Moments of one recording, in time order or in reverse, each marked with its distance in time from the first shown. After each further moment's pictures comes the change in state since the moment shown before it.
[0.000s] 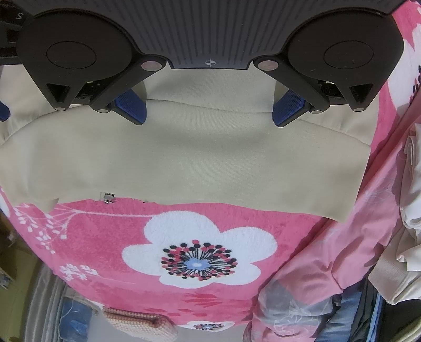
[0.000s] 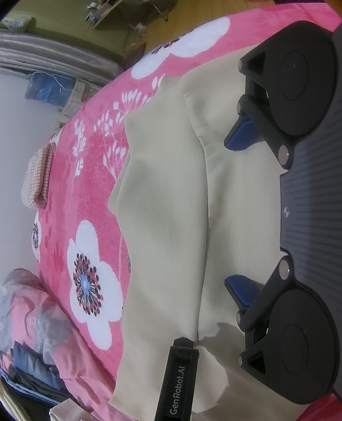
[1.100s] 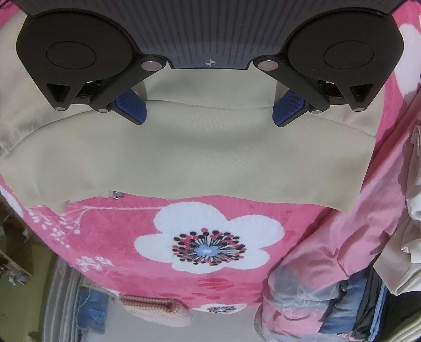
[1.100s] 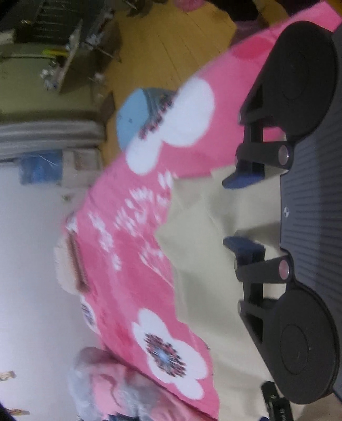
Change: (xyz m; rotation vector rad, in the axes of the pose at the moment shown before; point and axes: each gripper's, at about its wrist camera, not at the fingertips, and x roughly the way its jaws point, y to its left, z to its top) left arm -0.001 0.008 -0.013 0.043 -0.108 -0.061; right arm -0.031 -0.100 -0.001 0.370 -0.144 -0.116
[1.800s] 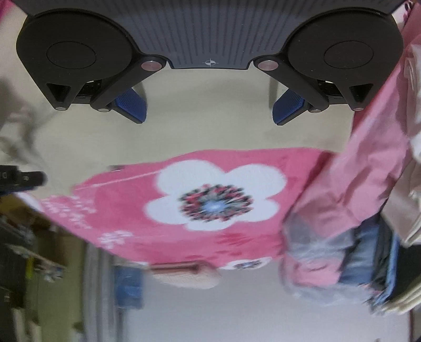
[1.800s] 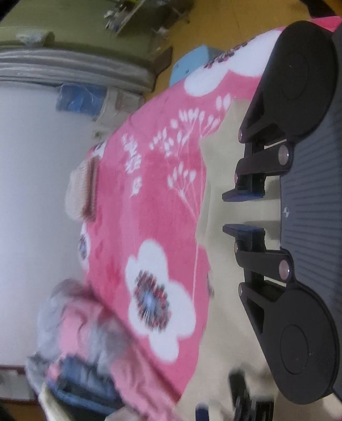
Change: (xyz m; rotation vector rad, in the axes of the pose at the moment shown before) left arm 0.011 0.039 0.007 0.124 -0.162 -0.030; right arm 0.042 0.072 0.009 -0.265 -0.015 0.085
